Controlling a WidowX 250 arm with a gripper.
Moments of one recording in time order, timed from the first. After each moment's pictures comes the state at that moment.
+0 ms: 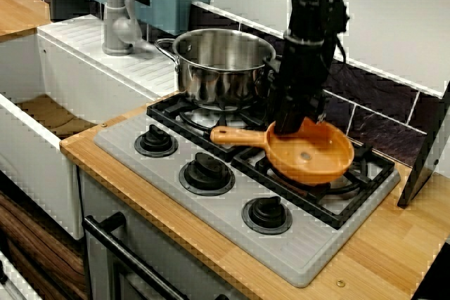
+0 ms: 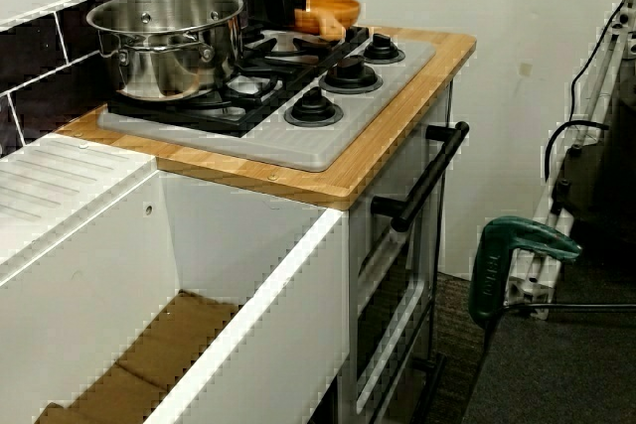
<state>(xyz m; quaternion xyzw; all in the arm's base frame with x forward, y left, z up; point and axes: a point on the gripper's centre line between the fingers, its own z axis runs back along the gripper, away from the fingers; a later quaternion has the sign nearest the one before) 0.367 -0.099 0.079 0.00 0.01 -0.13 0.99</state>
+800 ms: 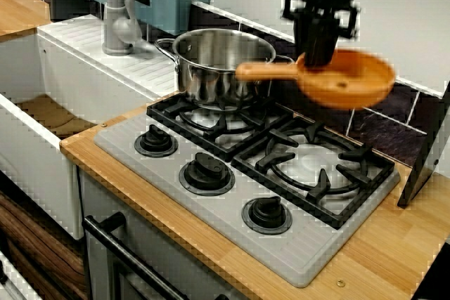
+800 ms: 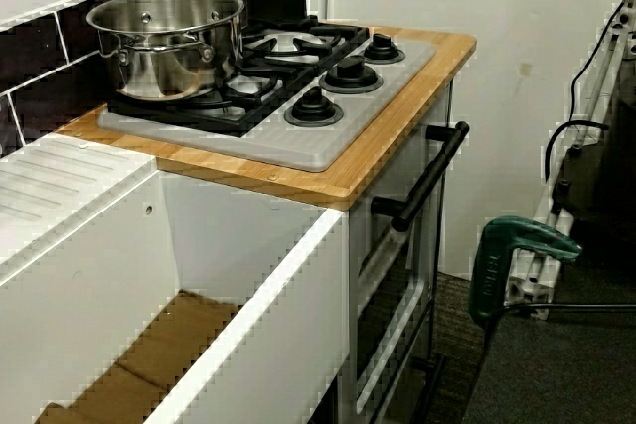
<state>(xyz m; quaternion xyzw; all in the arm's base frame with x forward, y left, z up) 0.385 -0.108 0.167 -0.07 -0.03 -0.13 0.99</state>
